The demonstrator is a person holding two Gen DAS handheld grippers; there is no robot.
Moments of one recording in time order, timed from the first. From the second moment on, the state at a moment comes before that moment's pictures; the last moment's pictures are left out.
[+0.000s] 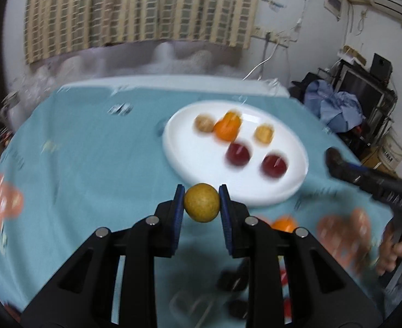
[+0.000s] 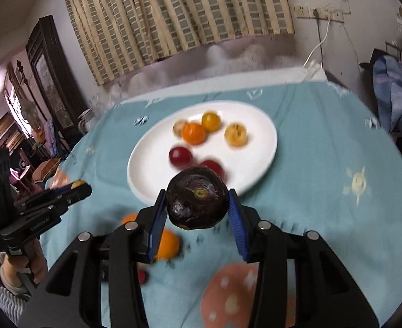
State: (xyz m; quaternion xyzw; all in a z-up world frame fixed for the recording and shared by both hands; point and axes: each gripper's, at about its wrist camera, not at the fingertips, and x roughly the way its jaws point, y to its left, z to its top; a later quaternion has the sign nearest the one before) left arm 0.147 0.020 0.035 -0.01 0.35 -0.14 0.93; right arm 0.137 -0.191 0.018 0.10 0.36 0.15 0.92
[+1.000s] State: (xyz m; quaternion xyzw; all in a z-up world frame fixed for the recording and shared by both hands) left arm 0.106 -0.002 -0.006 0.02 0.36 -0.13 0.92; right arm 0.096 -0.229 -0.005 0.26 0.36 0.14 0.89
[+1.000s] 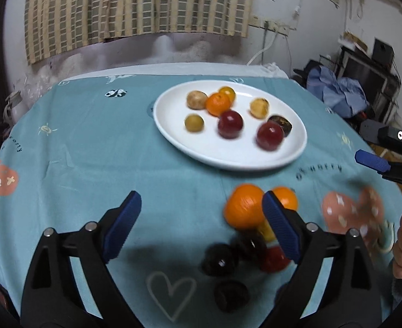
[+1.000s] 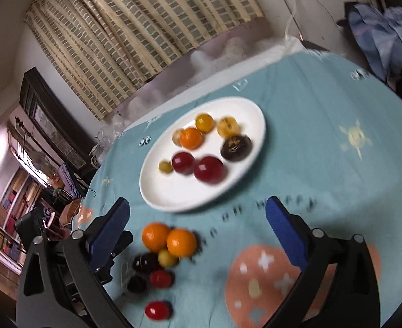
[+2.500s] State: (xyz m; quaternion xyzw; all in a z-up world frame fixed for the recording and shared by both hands) left arm 0.143 -0.028 -0.033 0.11 0.37 -0.14 0.91; right arm 0.099 -0.231 -0.008 0.25 0.36 0.13 0.89
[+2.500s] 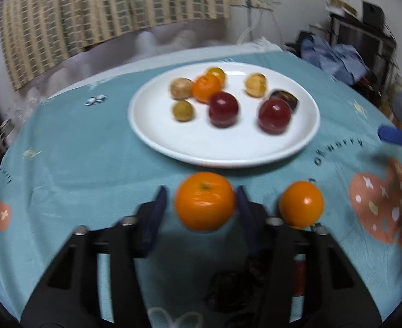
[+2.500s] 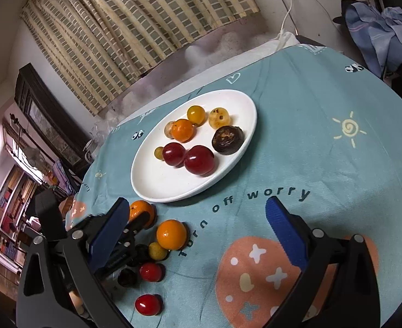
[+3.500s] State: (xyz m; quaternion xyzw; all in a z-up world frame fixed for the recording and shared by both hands) left arm 0.150 0.026 -0.038 0.04 0.40 -0.08 0.91; right arm 0.126 -0.153 -0.056 0.15 0.45 0.21 0.86
